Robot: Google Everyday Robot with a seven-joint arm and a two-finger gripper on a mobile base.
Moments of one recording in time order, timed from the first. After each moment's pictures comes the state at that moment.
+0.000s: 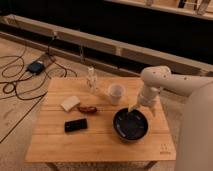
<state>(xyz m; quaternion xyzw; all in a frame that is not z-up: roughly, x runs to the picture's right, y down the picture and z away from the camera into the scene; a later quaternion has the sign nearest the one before) 0.208 0.149 0.800 -0.29 0.29 0.71 0.57</state>
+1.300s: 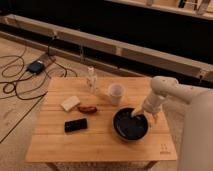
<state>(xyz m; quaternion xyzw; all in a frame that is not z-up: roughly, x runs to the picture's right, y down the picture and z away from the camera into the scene) 0.235 0.187 0.839 -0.34 0.26 0.74 0.52</state>
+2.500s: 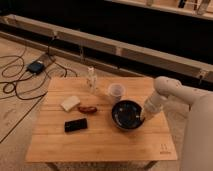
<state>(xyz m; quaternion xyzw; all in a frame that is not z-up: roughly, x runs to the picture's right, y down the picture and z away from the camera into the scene) 0.229 0.188 0.842 -0.37 0.24 0.74 0.51</state>
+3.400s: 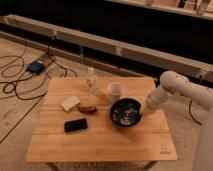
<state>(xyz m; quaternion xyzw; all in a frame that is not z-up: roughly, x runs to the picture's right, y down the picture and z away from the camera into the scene) 0.222 0.149 0.806 -0.40 0.17 0.74 0.52</state>
